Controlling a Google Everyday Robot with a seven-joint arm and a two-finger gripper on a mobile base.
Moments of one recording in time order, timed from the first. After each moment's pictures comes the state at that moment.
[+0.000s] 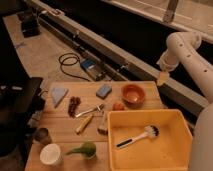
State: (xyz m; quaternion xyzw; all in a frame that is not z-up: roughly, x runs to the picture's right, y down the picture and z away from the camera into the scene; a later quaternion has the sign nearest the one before) arm 0.324 -0.079 0.808 -0.20 0.00 0.09 0.98
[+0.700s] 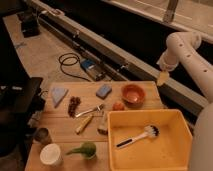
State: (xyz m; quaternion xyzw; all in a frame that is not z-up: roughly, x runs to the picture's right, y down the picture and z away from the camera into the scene) arm 0.323 -0.083 0.808 -0.20 0.00 0.09 0.98
